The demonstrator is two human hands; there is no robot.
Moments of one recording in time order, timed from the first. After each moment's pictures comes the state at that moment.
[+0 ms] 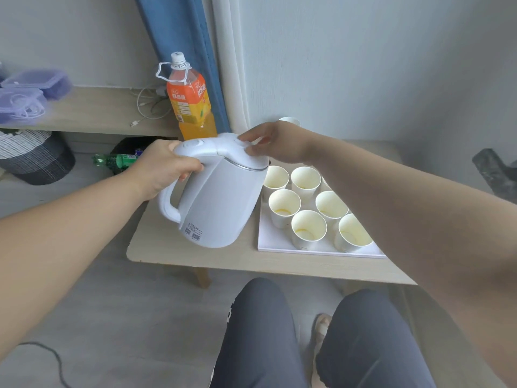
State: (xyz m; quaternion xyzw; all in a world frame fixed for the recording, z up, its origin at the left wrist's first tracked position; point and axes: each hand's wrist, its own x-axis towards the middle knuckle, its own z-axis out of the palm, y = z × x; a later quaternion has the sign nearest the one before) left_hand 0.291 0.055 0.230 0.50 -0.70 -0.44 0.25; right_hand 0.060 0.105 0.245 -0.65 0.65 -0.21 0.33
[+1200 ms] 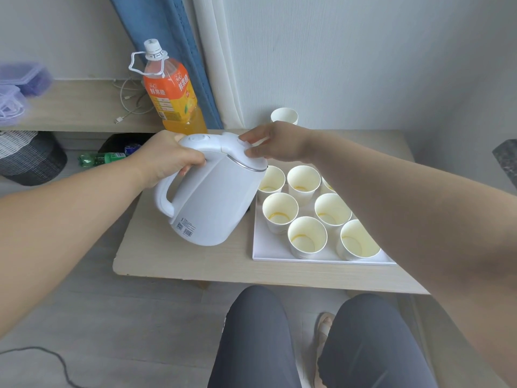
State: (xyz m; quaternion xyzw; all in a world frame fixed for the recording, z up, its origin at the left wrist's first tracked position) left_hand 0.241 0.012 0.225 0.54 -0.74 -0.37 0.14; right_hand 0.017 0.057 0.204 -0.62 0.66 -0.19 0.38
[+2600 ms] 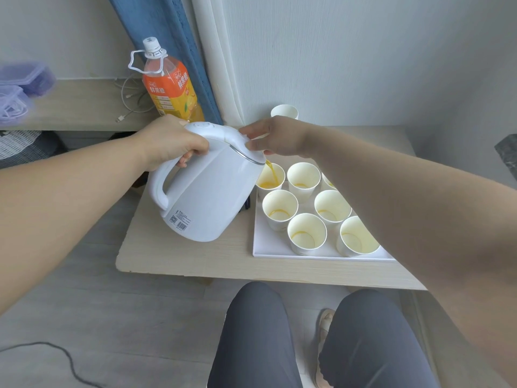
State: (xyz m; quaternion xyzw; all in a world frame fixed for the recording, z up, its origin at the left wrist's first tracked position) left_hand 0.224 0.007 0.242 0.56 -0.71 -0.40 0.13; right_hand 0.011 0.044 0.193 -0.62 0.64 -0.22 0.41
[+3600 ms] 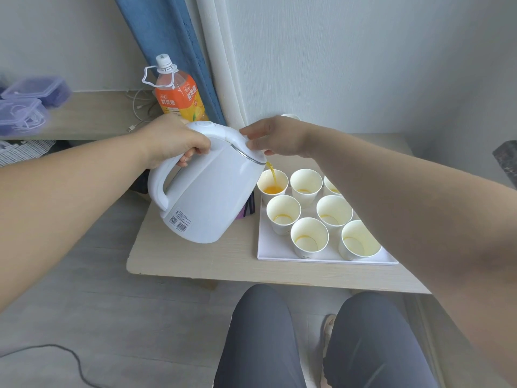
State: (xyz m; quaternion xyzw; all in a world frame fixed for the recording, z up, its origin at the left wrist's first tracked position) left_hand 0.231 0.006 0.265 0.55 -0.71 -0.41 0.13; right_hand 0.022 0.056 0.225 -0.60 0.63 -0.25 0.42
